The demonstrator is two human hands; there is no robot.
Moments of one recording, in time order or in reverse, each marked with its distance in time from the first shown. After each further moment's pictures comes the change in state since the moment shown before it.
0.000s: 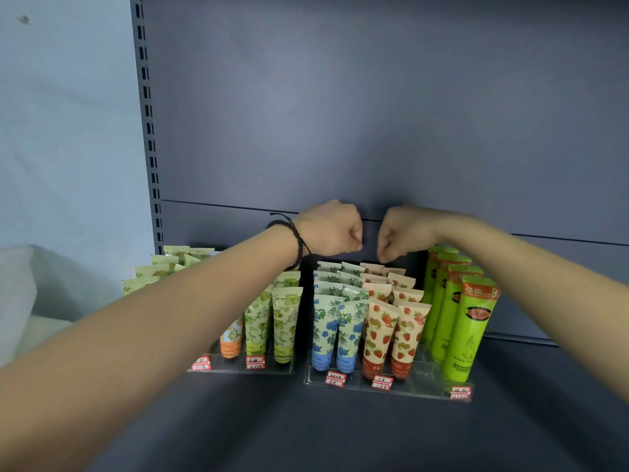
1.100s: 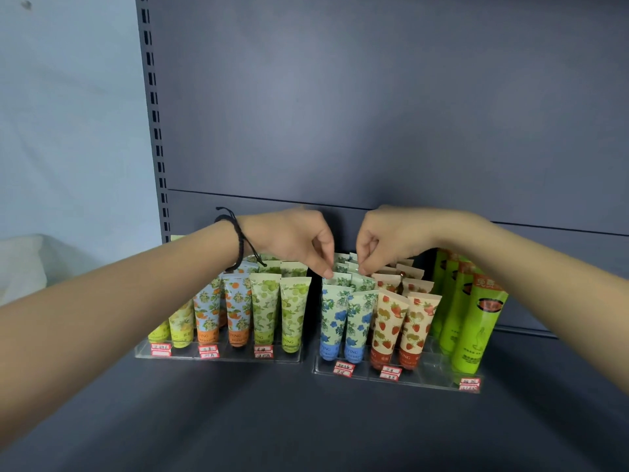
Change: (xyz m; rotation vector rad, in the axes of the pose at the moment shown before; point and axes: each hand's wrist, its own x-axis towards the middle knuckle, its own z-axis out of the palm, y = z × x) left_hand -0.048 -0.036 -0.009 -0.153 -0.244 0.089; right_hand -0.018 -0.048 0.003 0.020 -0.049 -0.216
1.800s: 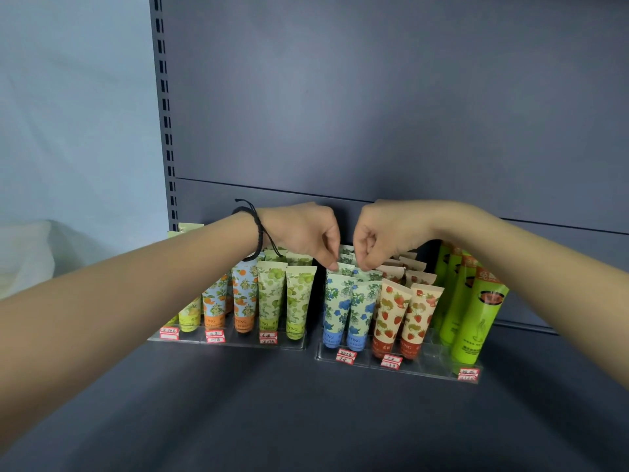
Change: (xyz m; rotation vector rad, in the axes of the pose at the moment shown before) left_hand 0.000 0.006 0.004 0.060 -0.014 -0.012; right_hand -0.001 -0.015 -0.003 0.004 -0.086 -0.075
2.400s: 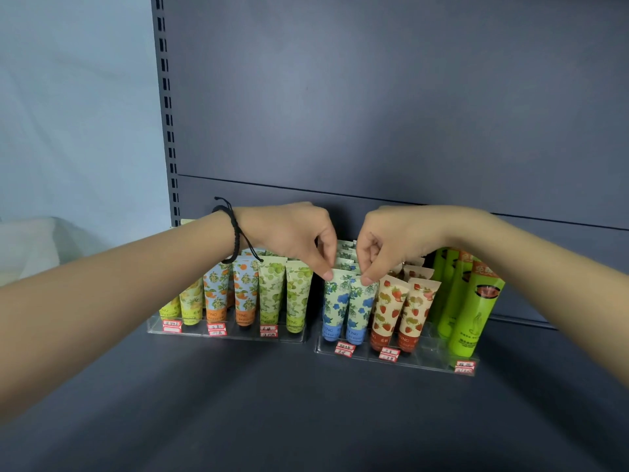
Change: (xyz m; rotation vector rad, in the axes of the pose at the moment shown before) left_hand -0.023 0.006 -0.002 0.024 -0.007 0.080; right_hand -0.019 -0.008 0.007 0.058 -0.024 -0.049
